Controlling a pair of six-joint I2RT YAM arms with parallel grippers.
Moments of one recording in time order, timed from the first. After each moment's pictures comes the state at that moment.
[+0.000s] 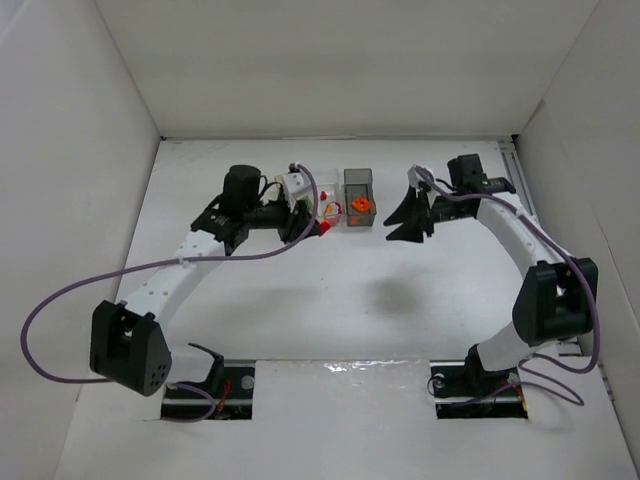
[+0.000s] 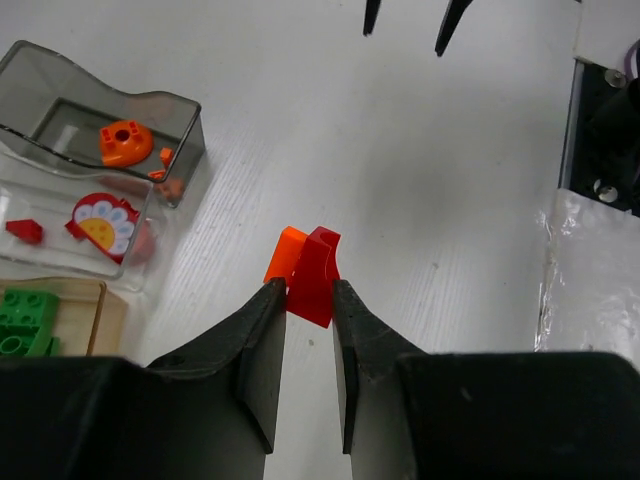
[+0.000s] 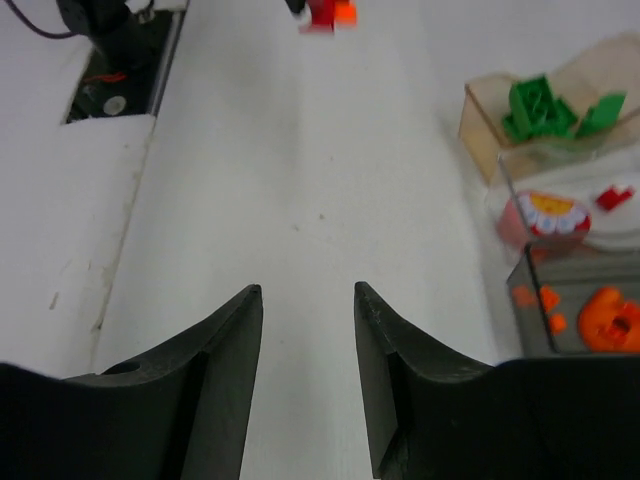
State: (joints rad) left arm -0.42 1.30 1.03 -0.27 0.79 0.25; right arm 0.13 1.55 1.22 -0.81 -1.29 -1.01
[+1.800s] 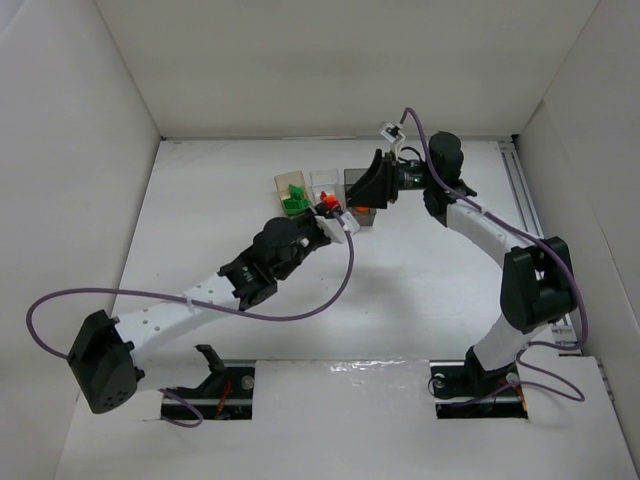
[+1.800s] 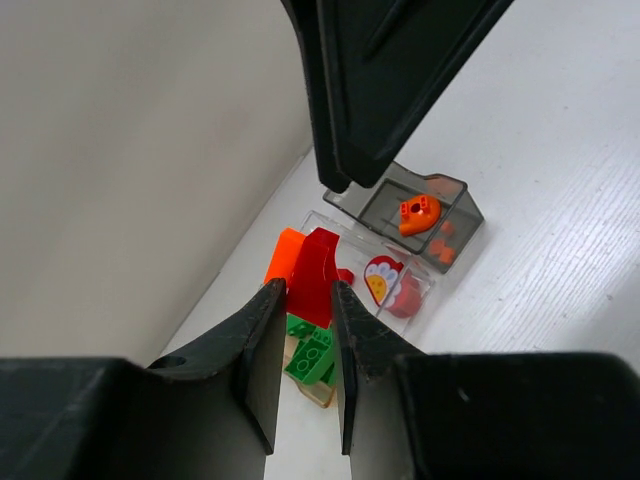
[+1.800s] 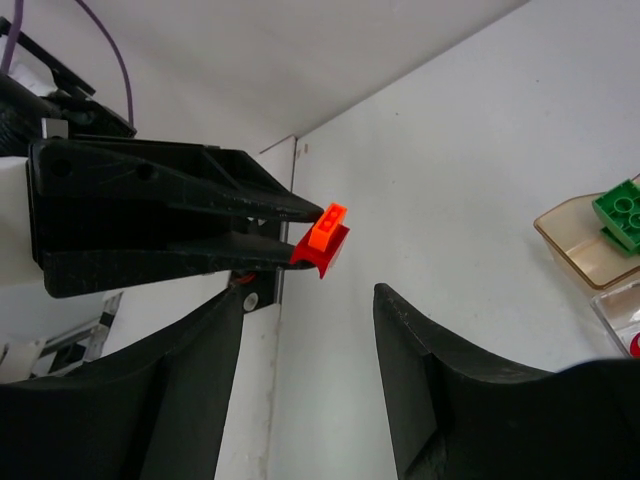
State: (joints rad) left arm -0.90 1.15 0.80 0.26 -0.24 0.61; right arm 0.32 1.66 1.22 0.47 -1.28 0.60
